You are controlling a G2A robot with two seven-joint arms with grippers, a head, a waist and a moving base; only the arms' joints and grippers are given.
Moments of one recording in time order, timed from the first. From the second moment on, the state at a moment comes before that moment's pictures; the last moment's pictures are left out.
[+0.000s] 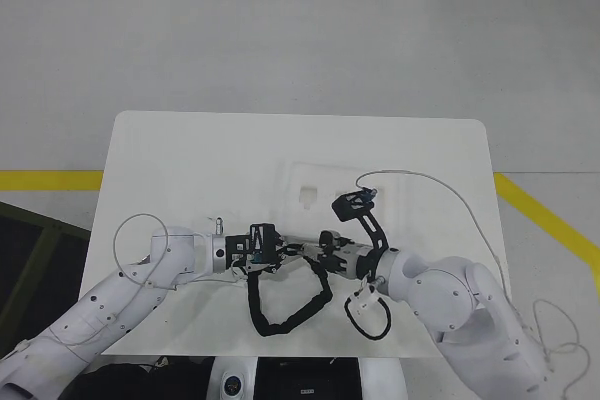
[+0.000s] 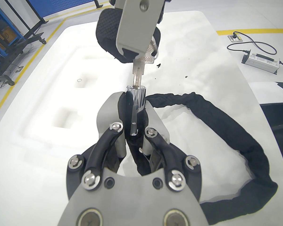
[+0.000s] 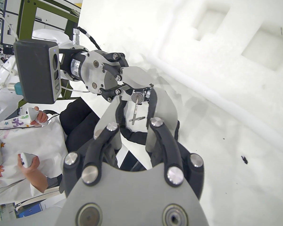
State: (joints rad) left arm 0.95 -0.82 -0.71 -1.58 1.45 -0.69 0.37; right arm -1.25 -1.13 1.09 -2.13 -0.55 0.27 0.98
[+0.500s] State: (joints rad) left arm 0.92 -0.82 -0.76 -1.56 1.39 -0.89 0.29; right arm -1.28 -1.10 1.20 -2.07 -0.49 -0.17 1.02
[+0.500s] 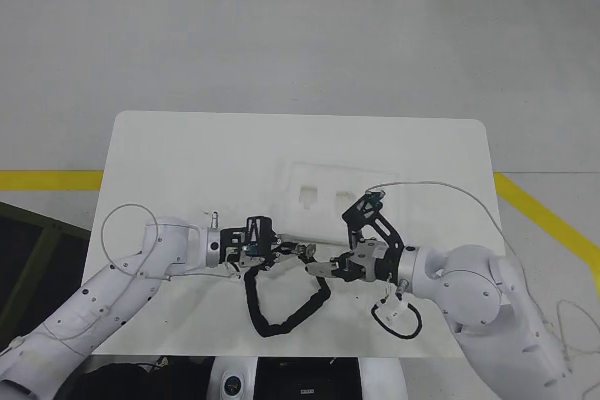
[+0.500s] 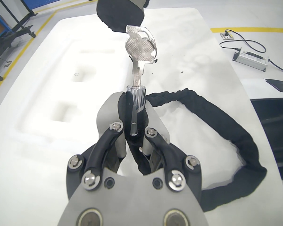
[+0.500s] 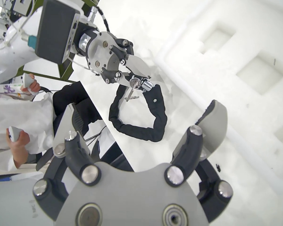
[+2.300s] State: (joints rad) left arm 0.44 -0.77 -0.22 -1.46 0.80 -1.01 0.07; right arm -1.18 -1.06 1.13 -1.99 -1.25 -0.90 0.50
